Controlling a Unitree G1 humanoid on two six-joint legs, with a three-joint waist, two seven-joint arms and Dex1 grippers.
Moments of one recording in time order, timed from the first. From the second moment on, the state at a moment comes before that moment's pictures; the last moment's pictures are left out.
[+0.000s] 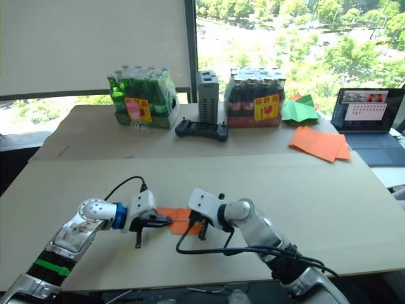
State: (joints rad) left arm -0.34 0.69 -0.22 0.05 -0.15 0.26 -1.15; right arm -0.52 -0.41 0.54 -0.16 -0.08 0.64 0.78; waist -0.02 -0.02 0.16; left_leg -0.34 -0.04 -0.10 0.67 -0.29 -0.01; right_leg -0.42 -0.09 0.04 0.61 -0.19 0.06
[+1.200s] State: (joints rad) left arm -0.12 0.76 0.11 -0.30 -0.52 0.65 -1.02; right arm -0.50 -0.44 0.28 -0.31 0.17 0.84 0.79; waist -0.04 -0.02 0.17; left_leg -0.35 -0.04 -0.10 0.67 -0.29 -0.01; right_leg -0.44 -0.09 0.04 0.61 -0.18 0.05
